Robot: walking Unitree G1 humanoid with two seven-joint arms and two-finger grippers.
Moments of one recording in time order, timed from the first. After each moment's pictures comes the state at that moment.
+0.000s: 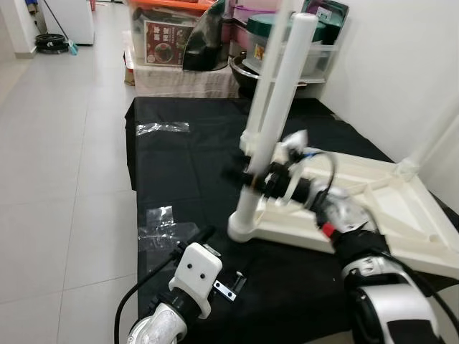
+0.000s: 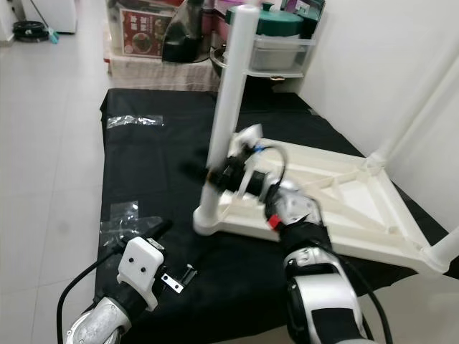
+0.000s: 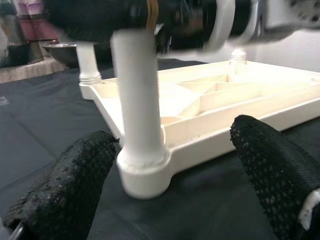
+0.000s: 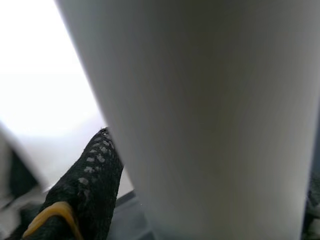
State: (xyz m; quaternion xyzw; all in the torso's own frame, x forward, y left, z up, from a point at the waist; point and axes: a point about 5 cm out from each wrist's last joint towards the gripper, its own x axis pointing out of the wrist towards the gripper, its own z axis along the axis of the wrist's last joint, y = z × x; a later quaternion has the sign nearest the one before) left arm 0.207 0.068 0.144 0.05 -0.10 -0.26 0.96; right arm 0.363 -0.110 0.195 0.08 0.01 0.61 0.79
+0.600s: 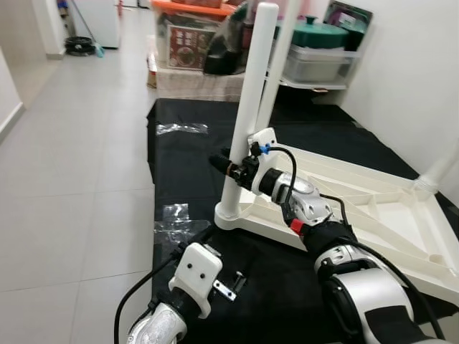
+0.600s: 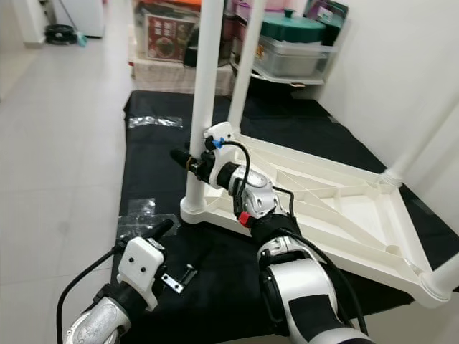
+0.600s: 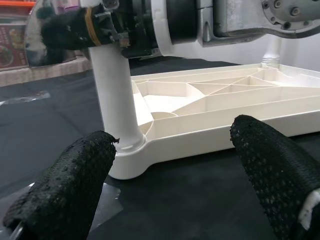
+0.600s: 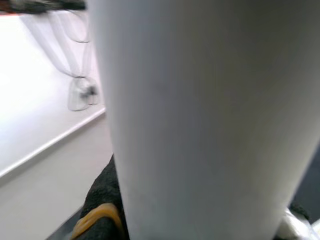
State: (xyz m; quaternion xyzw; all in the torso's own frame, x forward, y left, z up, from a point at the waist) left arm 0.207 0.069 0.144 0.05 -0.10 -0.26 0.96; right arm 0.399 -0.092 0.200 0.02 0.00 0.32 0.95
